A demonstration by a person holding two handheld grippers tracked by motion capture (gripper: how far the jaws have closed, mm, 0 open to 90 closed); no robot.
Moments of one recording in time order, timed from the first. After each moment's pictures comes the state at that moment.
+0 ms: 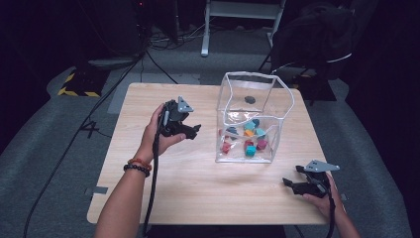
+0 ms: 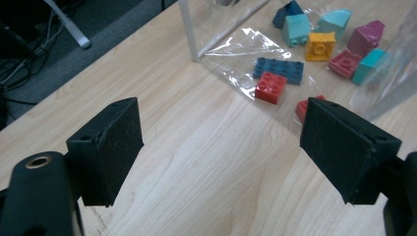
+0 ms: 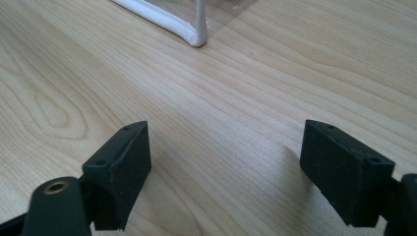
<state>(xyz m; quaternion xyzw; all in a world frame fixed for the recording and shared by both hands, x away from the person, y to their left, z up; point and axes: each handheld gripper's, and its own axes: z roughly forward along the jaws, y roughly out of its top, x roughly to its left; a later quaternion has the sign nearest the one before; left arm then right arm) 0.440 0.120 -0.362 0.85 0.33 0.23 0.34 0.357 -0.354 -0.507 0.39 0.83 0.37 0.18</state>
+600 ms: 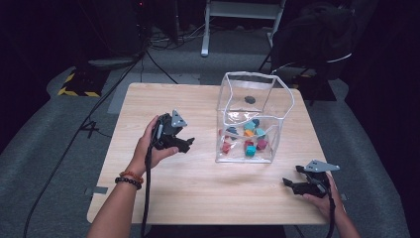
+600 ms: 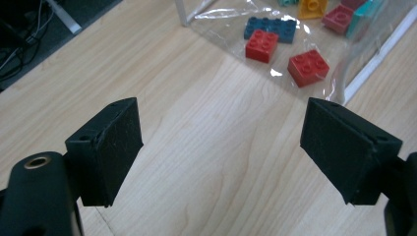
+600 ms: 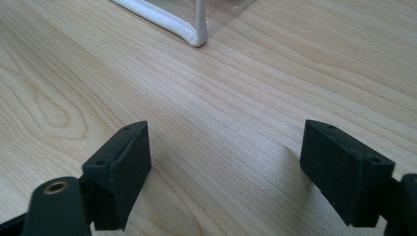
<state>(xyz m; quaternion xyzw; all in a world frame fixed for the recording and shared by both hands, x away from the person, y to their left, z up) 0.415 0.135 -0.388 0.86 0.32 0.22 0.32 0.357 -0.354 -0.507 0.39 0.83 0.37 0.18</state>
